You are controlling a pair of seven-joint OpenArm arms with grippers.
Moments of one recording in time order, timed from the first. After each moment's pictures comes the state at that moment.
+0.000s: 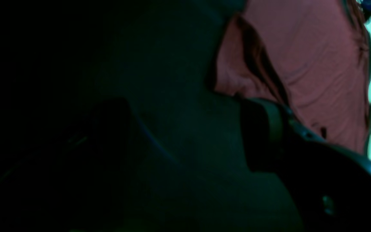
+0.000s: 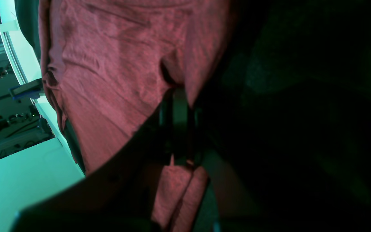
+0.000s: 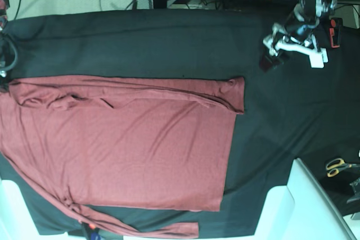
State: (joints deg) left arm 26.3 -15.0 -17.2 87.1 -56.9 -8.0 29.8; right arm 17.6 27.3 62.2 17.8 39.2 15.7 -38.0
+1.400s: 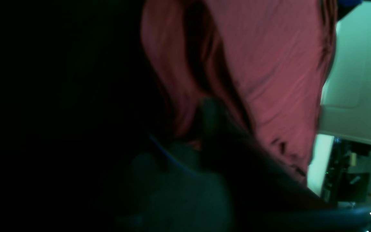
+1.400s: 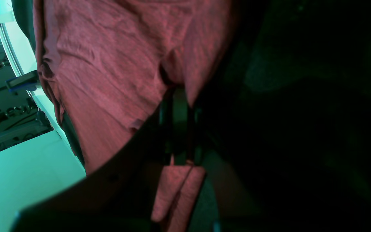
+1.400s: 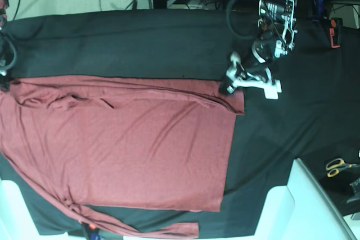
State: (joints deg) left arm 7.2 -7.5 -8.5 65.9 -56.9 -8.3 29.2; right arm 17.2 27.7 62.2 17.9 39.2 15.8 -40.6
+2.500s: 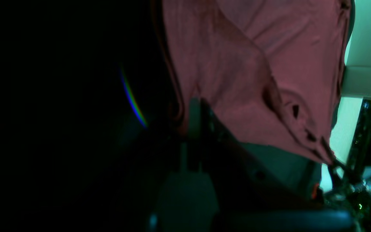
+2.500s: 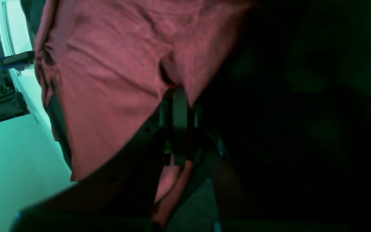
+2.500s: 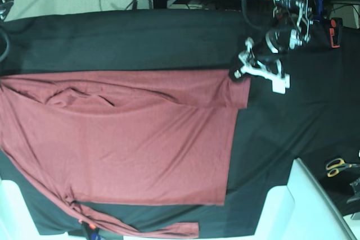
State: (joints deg) left arm 15.7 -12.5 -8.2 80.1 -56.8 -7.9 37.1; right arm 11.6 25.9 62.4 33.1 39.2 16.1 -49.9
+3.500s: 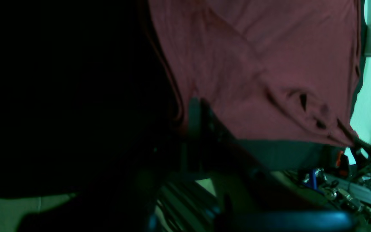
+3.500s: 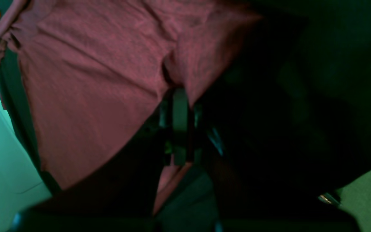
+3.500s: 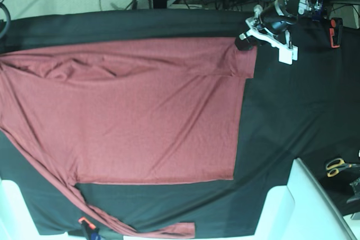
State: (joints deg) left arm 29.4 -16.6 -8.8 91.5 -56.8 -8.1 37.2; right arm 1.7 22.8 62.4 48.6 39.4 16.1 -59.1
